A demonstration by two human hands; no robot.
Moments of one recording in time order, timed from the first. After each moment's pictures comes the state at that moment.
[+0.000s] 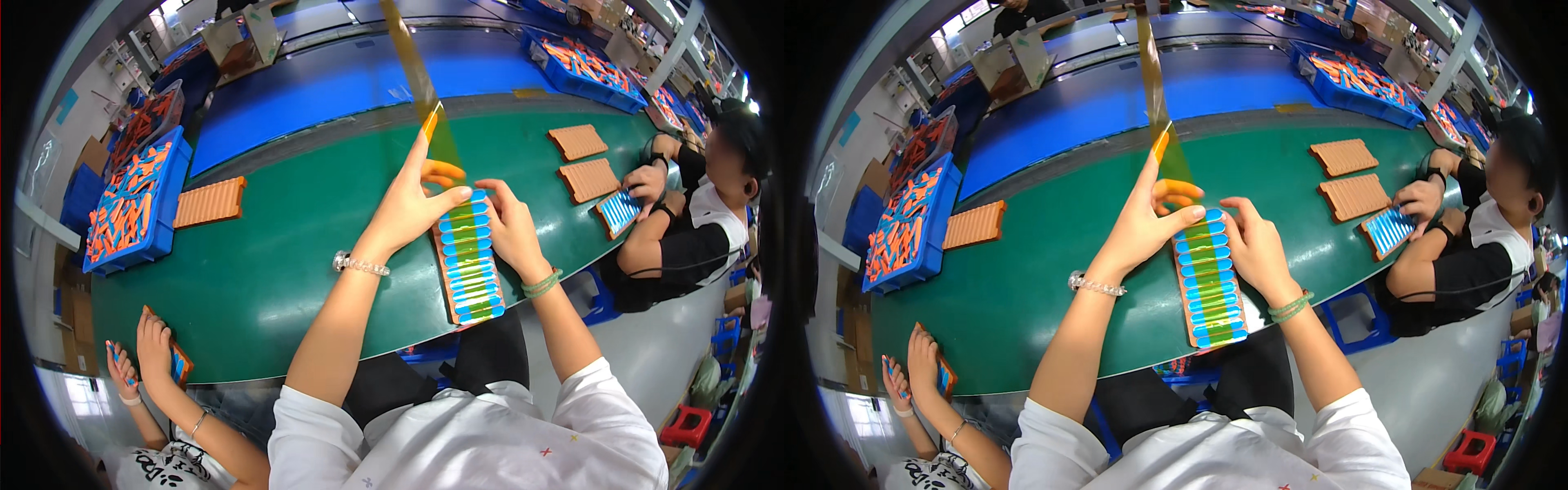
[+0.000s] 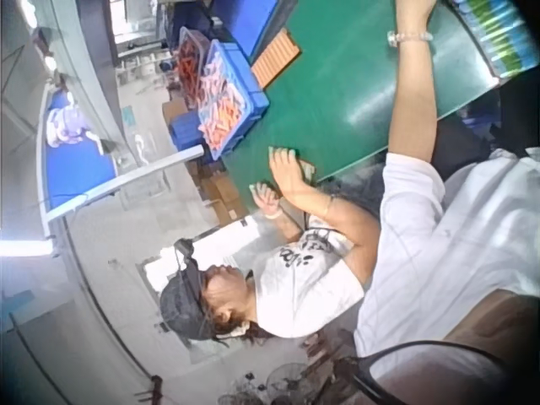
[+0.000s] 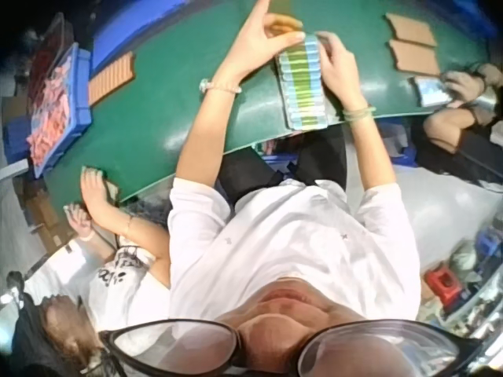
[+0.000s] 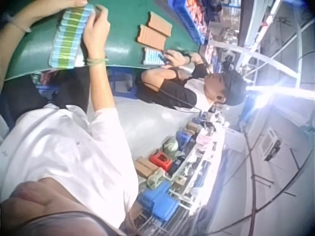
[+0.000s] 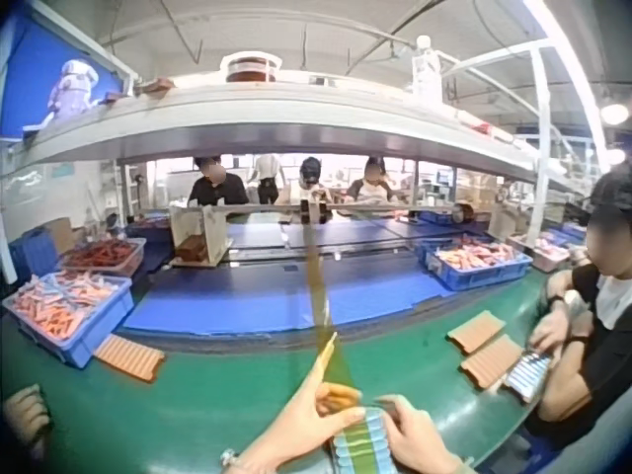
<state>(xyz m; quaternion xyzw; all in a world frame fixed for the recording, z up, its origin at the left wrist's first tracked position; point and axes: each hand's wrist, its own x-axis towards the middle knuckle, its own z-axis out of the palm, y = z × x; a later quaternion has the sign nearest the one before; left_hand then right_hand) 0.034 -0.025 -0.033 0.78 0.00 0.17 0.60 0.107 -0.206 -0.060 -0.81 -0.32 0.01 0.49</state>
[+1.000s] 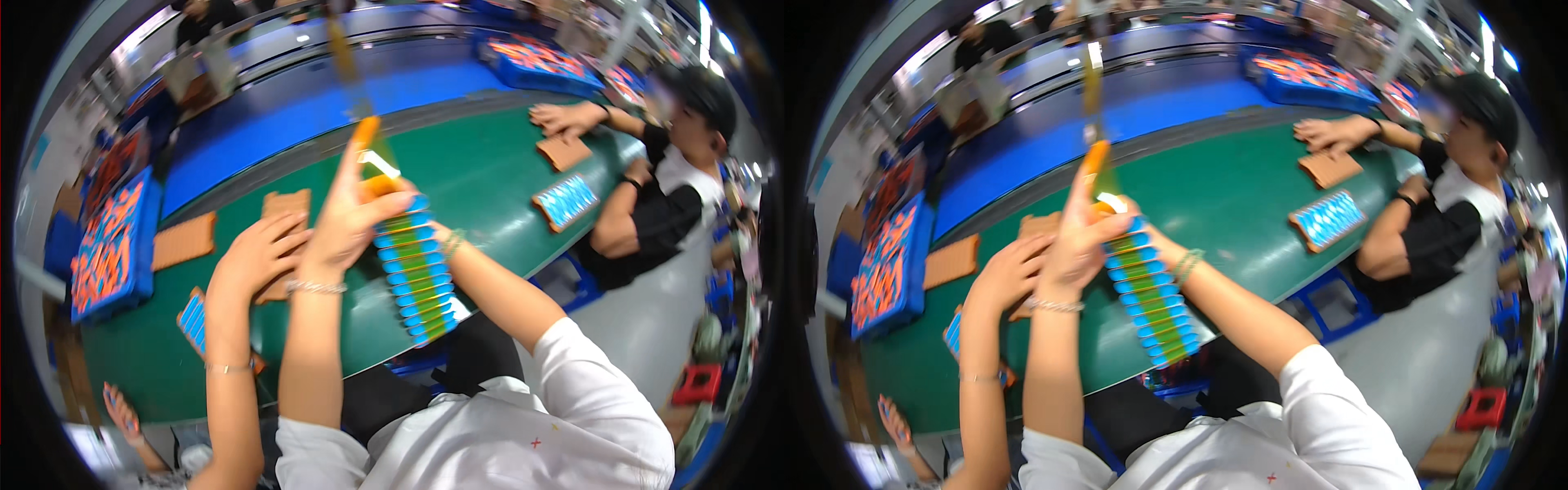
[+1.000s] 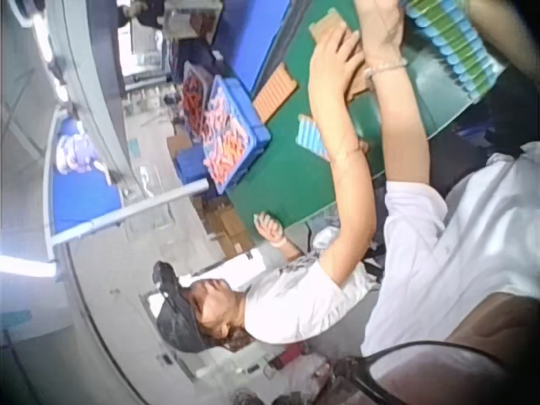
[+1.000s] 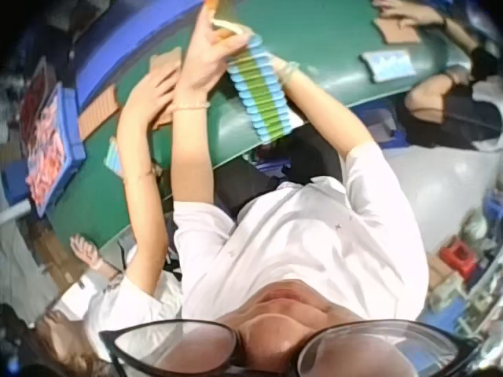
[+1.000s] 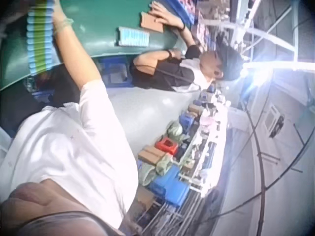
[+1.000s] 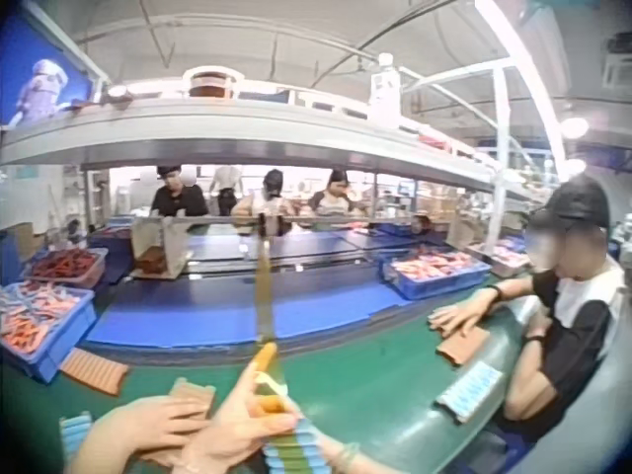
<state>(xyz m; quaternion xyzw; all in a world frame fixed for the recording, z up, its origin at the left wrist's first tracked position) 0.015 -0.013 -0.008 0.51 -0.12 0.11 0.85 0.081 -0.114 -0.047 -0.47 -0.32 0.34 0.74</state>
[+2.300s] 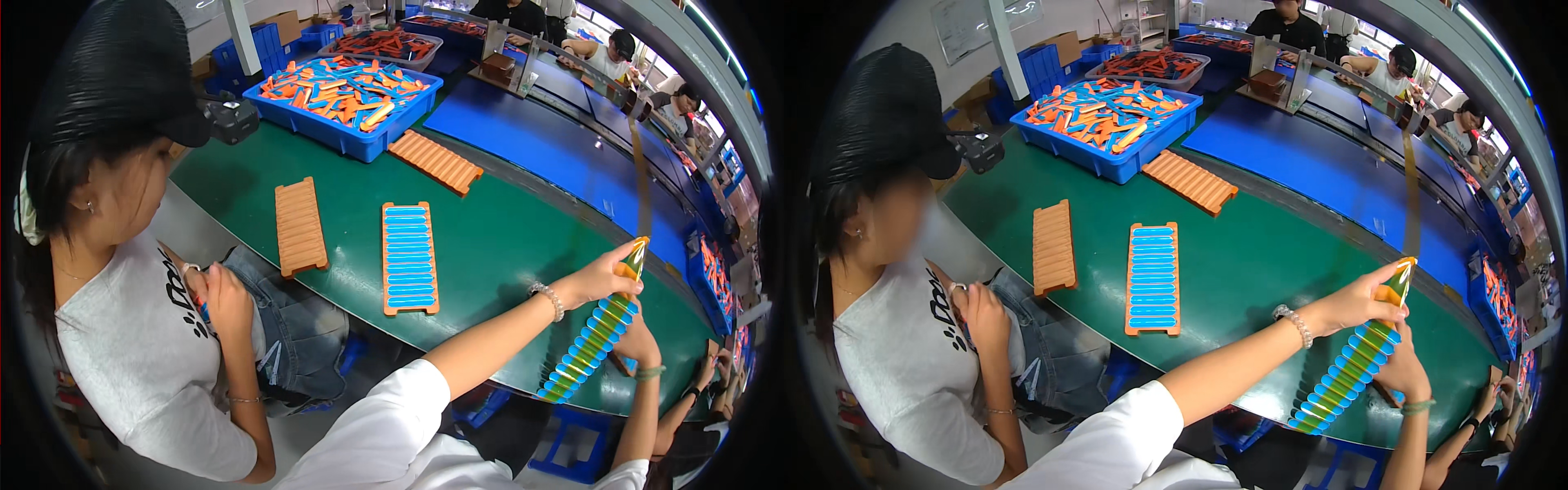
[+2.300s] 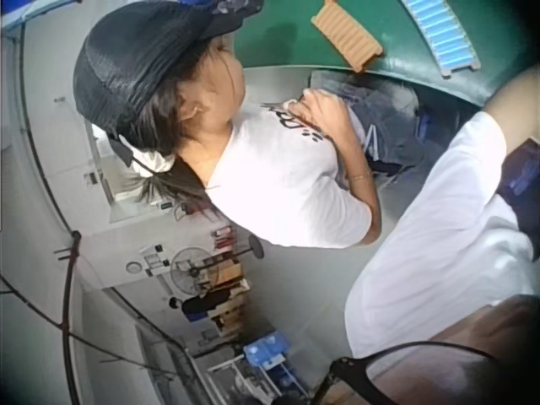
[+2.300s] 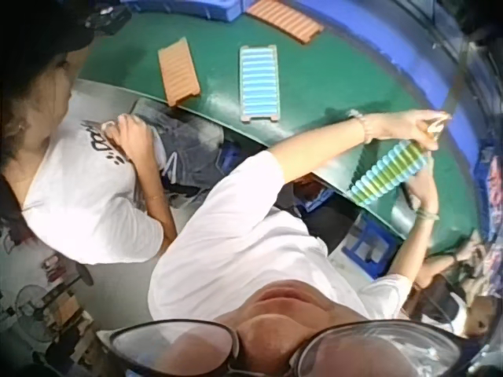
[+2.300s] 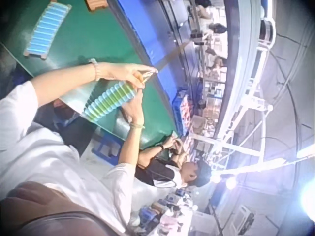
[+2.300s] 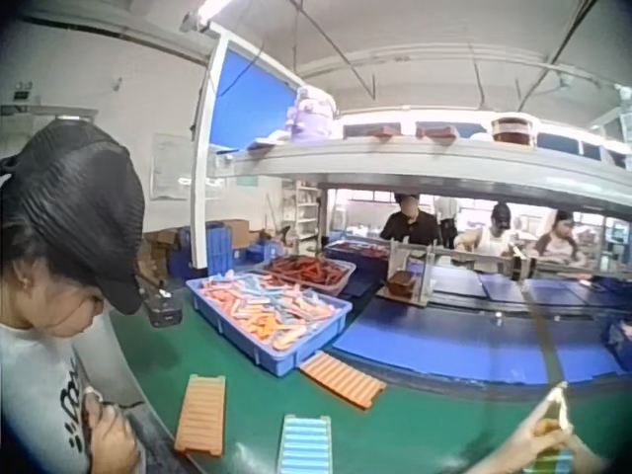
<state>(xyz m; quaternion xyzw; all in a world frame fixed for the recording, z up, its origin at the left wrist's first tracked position) 0.026 -0.010 -0.026 0.48 -0.12 0.16 0.86 0.164 -0.186 -0.031 -0.77 -0.62 0.10 0.14</state>
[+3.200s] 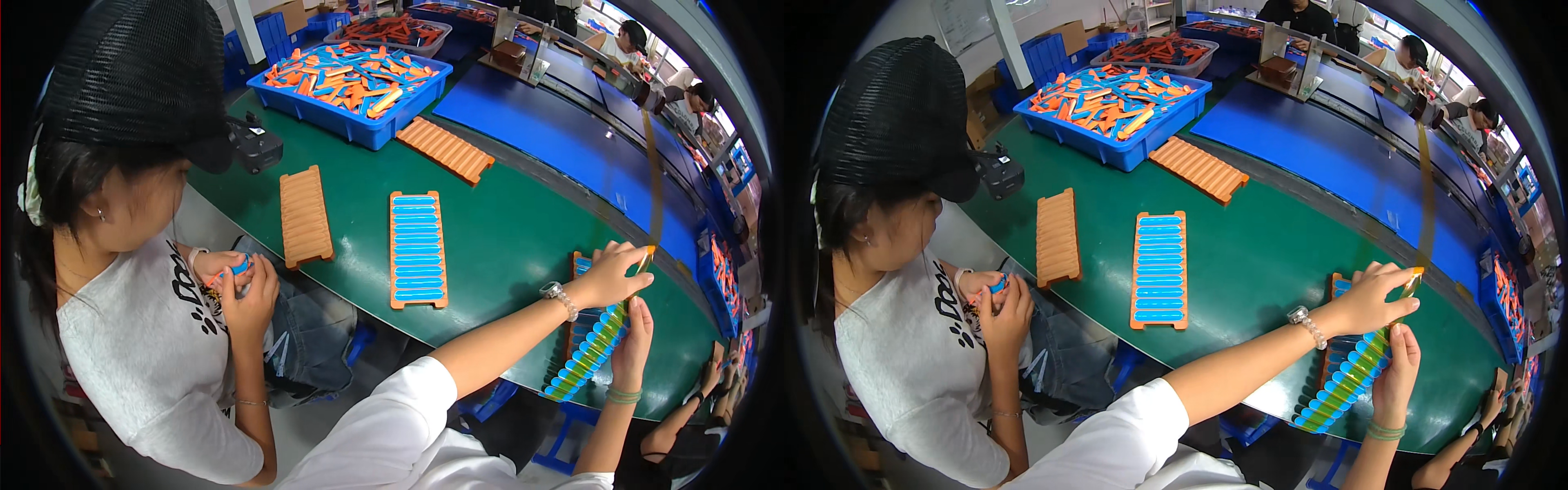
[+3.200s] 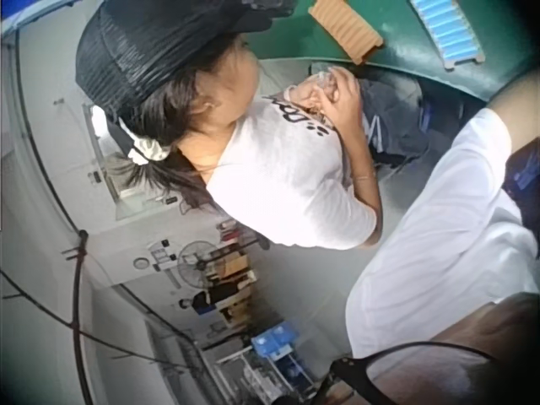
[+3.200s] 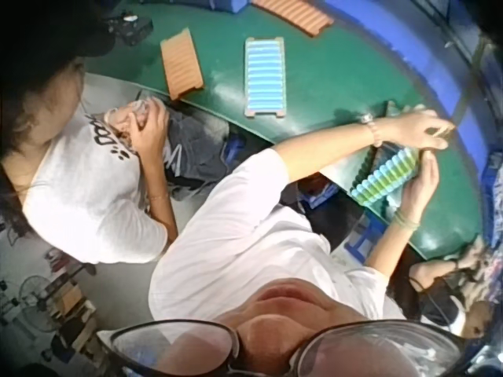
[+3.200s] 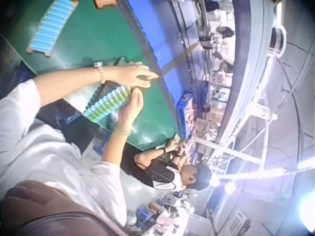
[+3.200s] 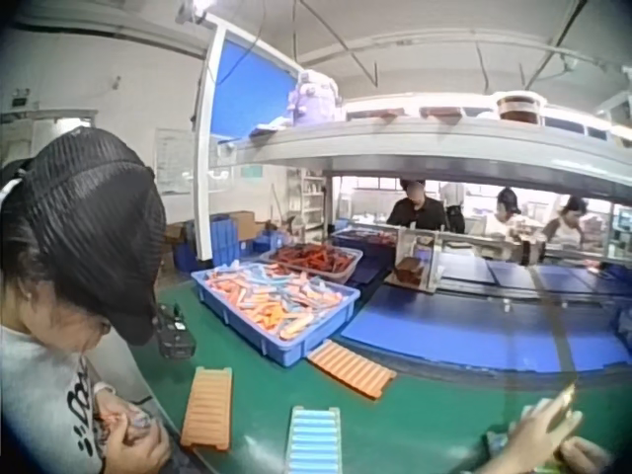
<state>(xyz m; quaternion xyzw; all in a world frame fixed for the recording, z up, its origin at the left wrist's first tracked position) 0.034 -0.017 -0.038 0.77 0.04 0.31 0.56 0.092 -0.170 -0.038 -0.54 -0.28 0.32 0.73</state>
